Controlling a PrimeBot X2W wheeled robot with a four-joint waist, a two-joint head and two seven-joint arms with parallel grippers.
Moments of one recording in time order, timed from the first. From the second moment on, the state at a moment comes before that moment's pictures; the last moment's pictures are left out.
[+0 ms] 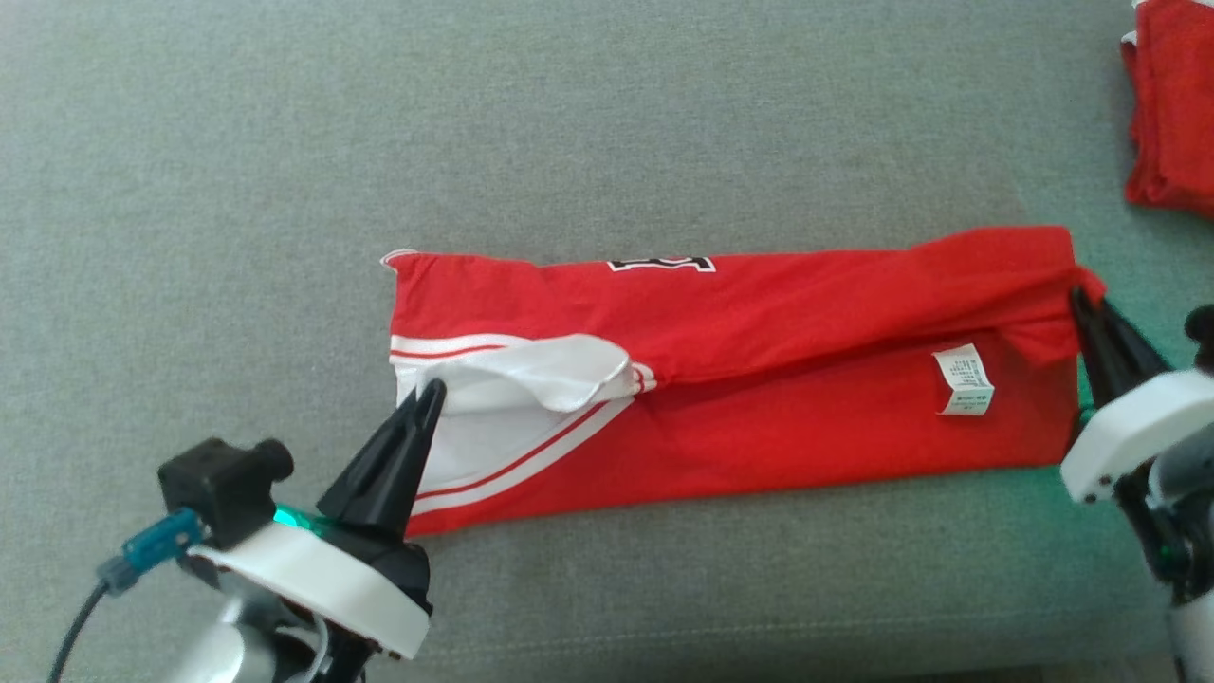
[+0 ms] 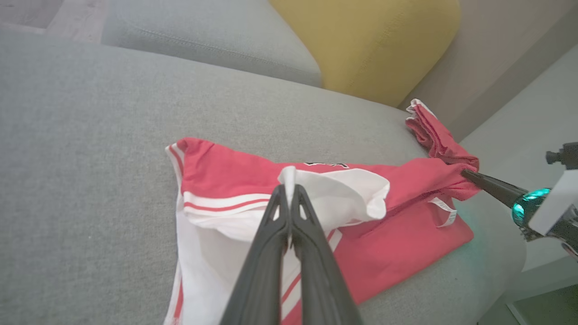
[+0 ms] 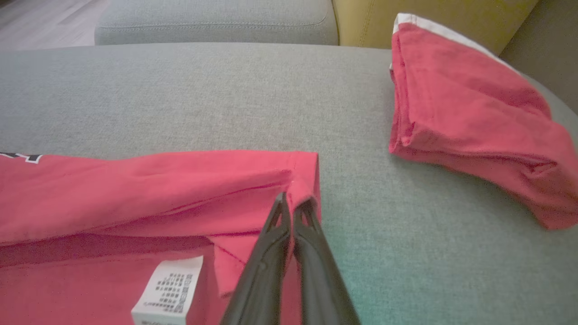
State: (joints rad) left arm -0.05 0.49 -0.54 -0.30 -0.74 0.16 -0.06; right arm -0.18 -0.33 0.01 0.14 0.30 0.12 0.25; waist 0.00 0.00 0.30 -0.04
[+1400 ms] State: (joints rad) left arm -0.05 0.34 -0.53 -0.03 -0.69 0.14 -0.25; right arm -0.31 -0.30 0.02 0.31 0.24 0.12 0.49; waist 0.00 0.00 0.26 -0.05
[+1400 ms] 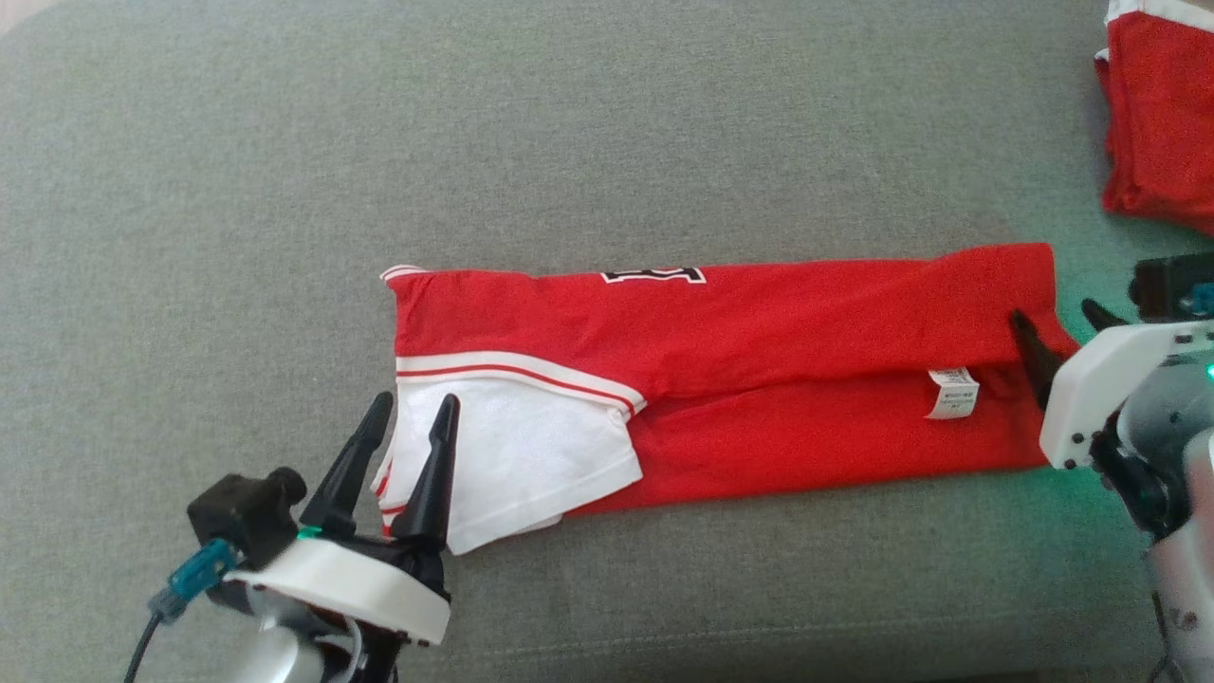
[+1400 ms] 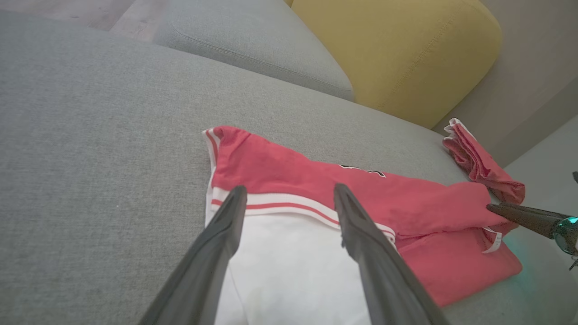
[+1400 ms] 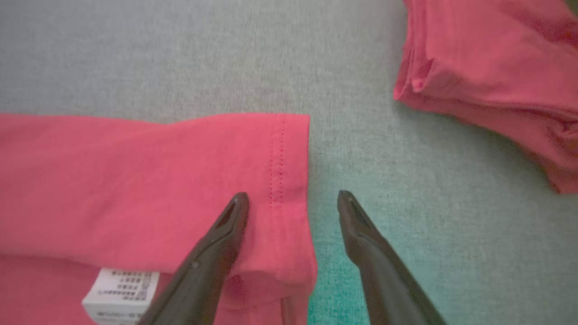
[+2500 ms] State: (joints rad) left arm -0.07 0.34 -0.52 -0.03 -0.68 0.13 -0.25; right arm -0.47 -0.33 0.08 0.47 0.35 0.12 0.63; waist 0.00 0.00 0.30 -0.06
